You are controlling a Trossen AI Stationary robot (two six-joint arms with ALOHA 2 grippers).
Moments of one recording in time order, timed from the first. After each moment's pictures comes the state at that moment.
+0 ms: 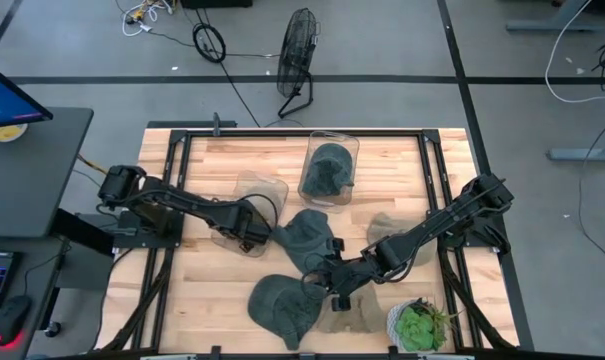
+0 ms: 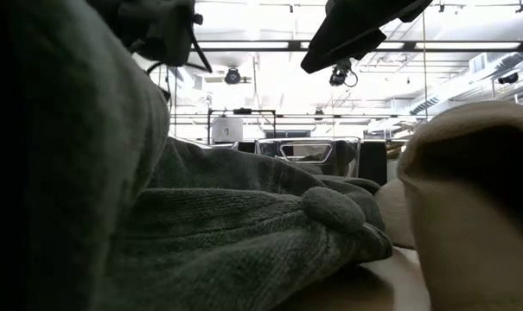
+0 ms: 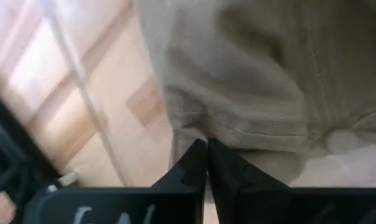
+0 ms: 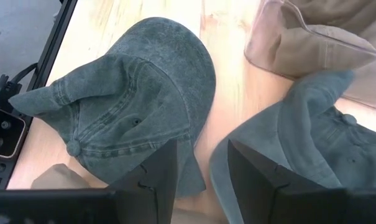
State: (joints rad) left arm -0.19 1.65 1.03 -1.11 -0.28 -1.03; right arm 0.50 1.74 1.22 -0.33 0.30 0.30
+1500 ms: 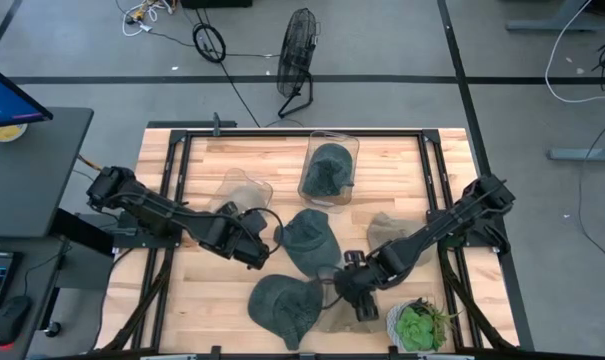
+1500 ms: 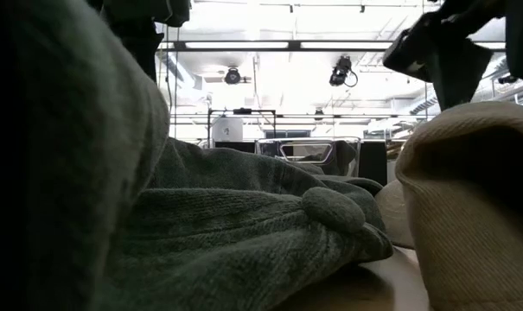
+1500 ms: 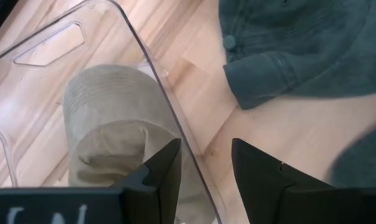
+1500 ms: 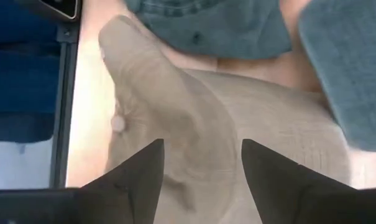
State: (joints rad) left arm -0.39 1.58 1.23 -1.06 -0.53 -0.93; right arm 0.55 1.74 1.24 -0.68 -0.03 0.44
